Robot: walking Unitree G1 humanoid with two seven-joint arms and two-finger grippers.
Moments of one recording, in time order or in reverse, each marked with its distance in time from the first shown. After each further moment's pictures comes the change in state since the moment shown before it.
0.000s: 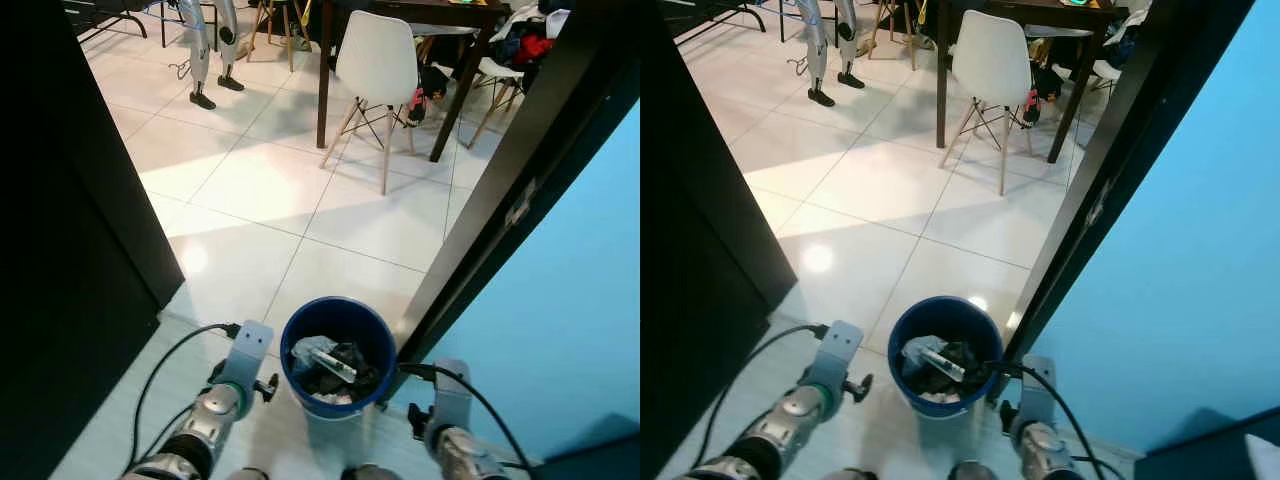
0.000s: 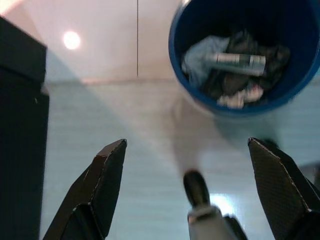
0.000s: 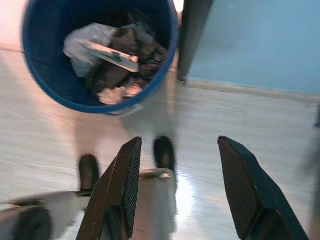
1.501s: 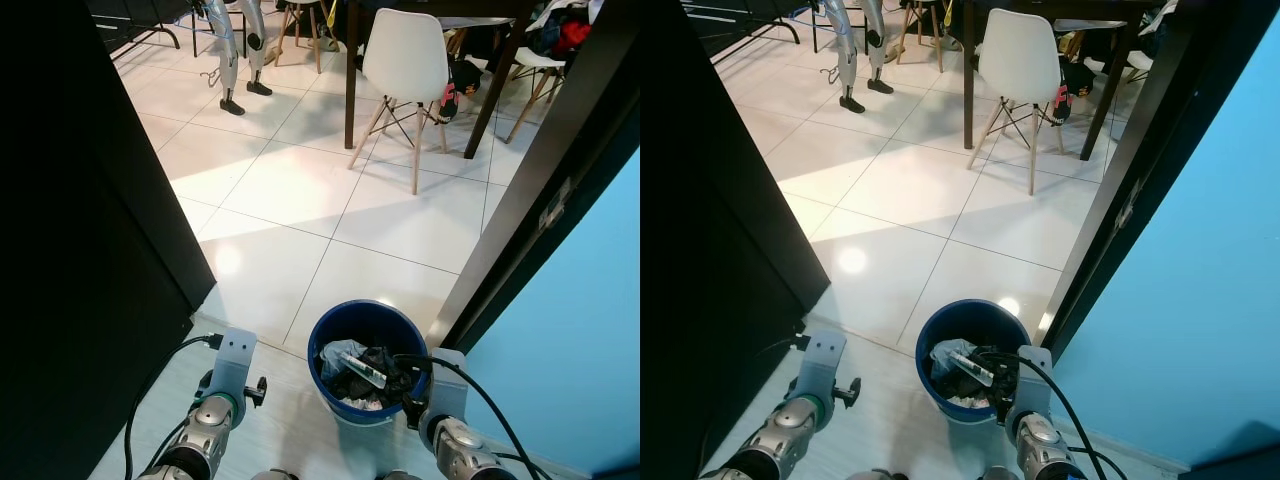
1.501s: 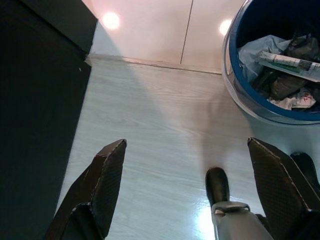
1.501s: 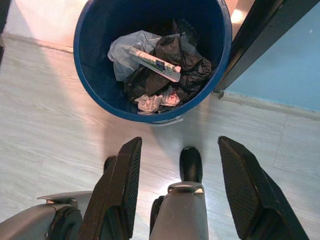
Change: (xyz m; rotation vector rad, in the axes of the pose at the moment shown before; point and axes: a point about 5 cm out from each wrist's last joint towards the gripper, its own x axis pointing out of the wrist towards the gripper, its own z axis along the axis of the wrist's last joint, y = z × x) left arm -0.003 0.018 -0.005 -0.083 -0.020 0.109; right arm 0.001 0.011 0.006 -0.033 -0.029 0.050
